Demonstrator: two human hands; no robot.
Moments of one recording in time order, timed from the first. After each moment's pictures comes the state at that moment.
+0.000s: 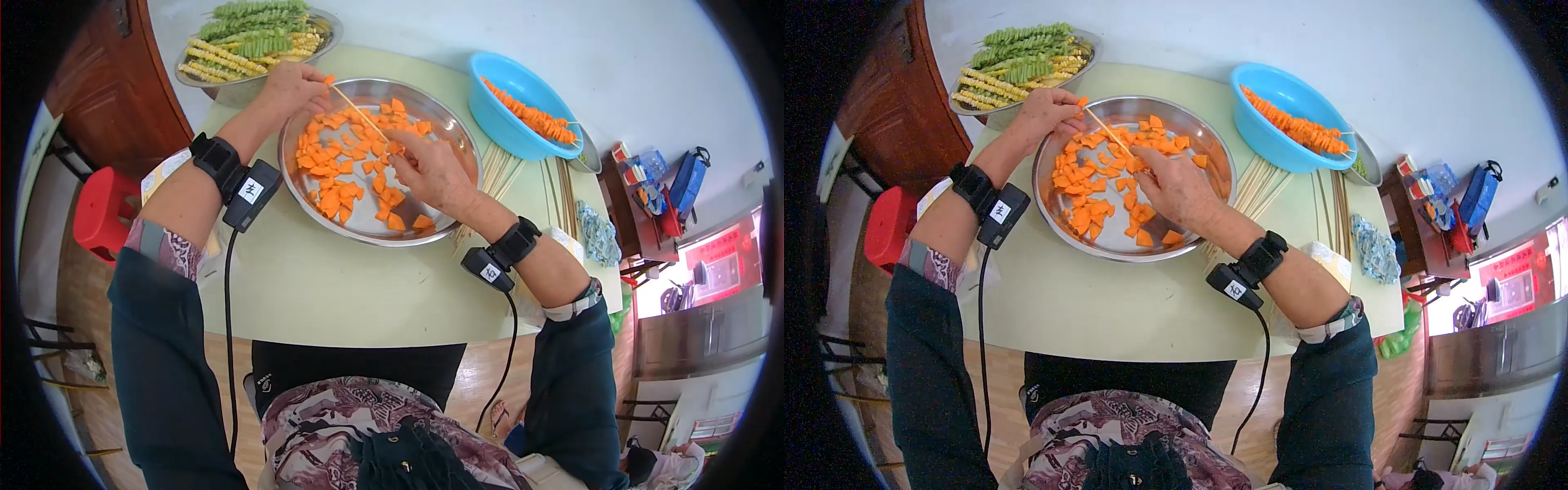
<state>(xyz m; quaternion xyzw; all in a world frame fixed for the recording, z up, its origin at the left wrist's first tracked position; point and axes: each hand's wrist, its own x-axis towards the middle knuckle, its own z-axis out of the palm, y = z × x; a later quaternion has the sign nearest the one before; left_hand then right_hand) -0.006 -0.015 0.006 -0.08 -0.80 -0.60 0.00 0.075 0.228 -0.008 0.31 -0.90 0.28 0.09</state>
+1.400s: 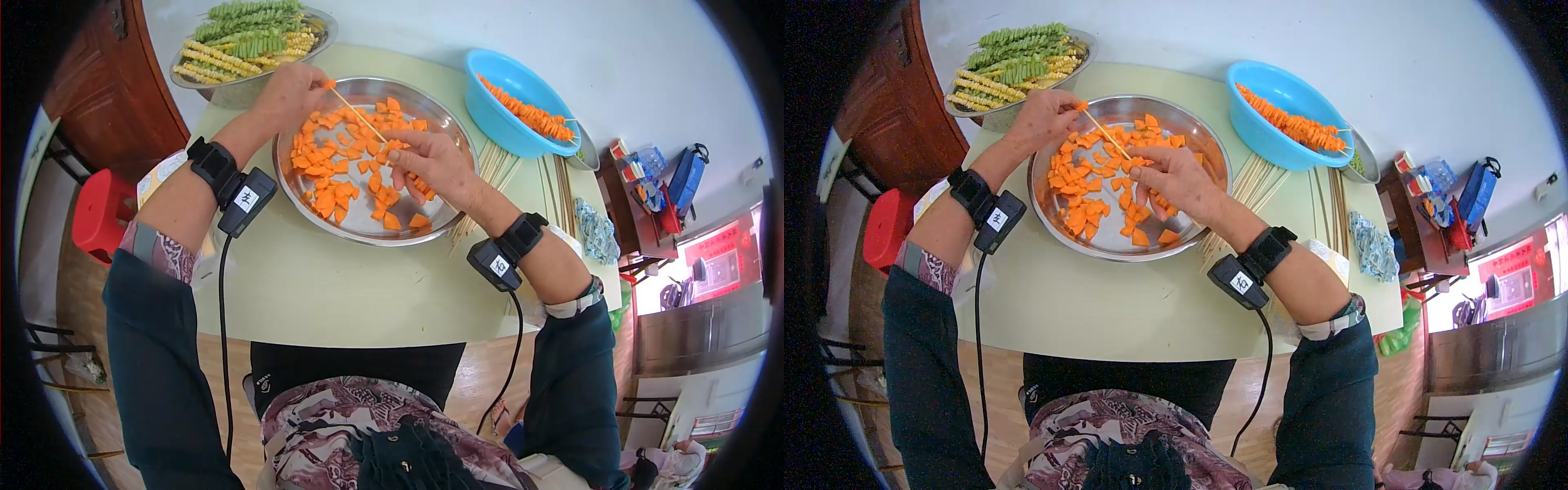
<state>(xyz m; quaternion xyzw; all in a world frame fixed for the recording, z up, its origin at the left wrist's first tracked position) -0.004 -0.012 -0.001 -0.23 -0.88 -0.35 0.21 0.078 0.233 0.013 0.19 -0.77 0.58 -0.20</state>
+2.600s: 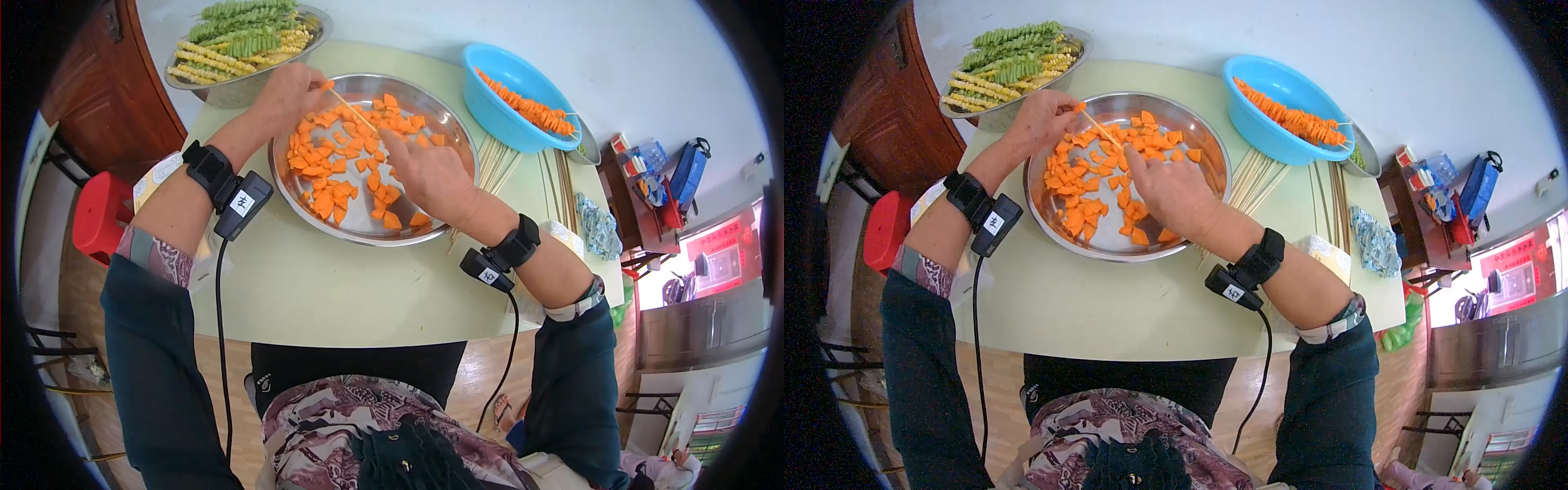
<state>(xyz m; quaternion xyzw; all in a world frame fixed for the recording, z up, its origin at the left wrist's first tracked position) -0.002 -0.008 0.001 -0.23 -0.90 -0.32 0.18 0.087 0.230 0.003 0.35 -0.93 0.02 0.12</state>
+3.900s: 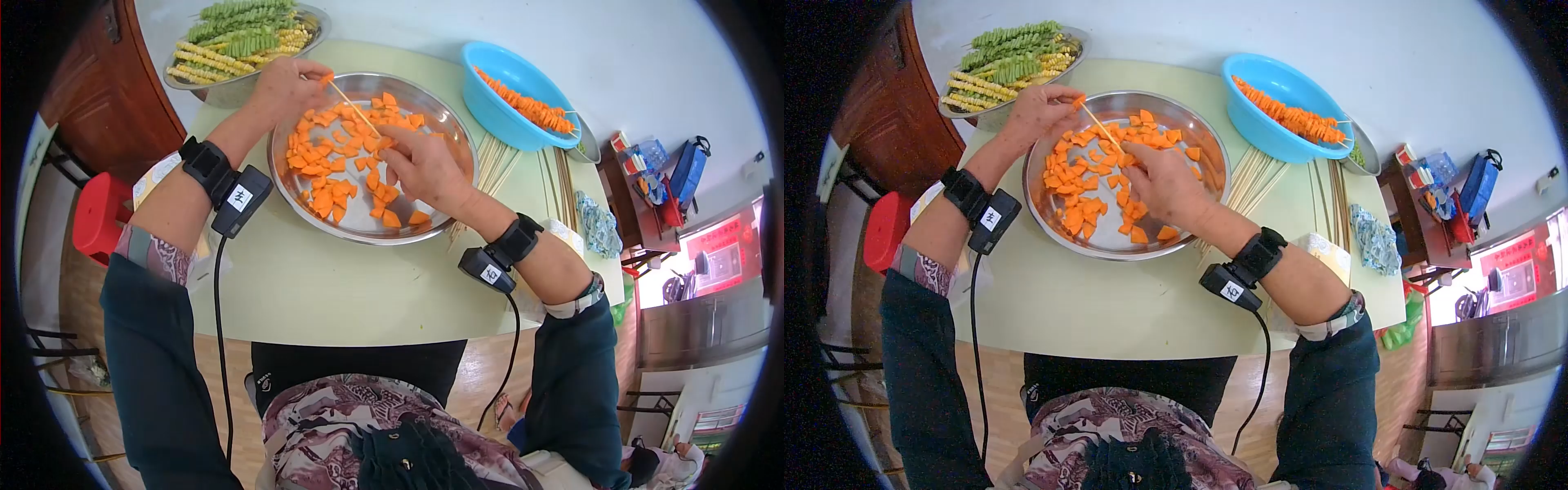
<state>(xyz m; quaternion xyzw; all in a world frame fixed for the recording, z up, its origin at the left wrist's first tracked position) -0.011 -0.012 -0.004 -0.17 -0.83 -0.53 0.09 0.086 0.221 0.005 0.25 -0.89 0.37 0.02</state>
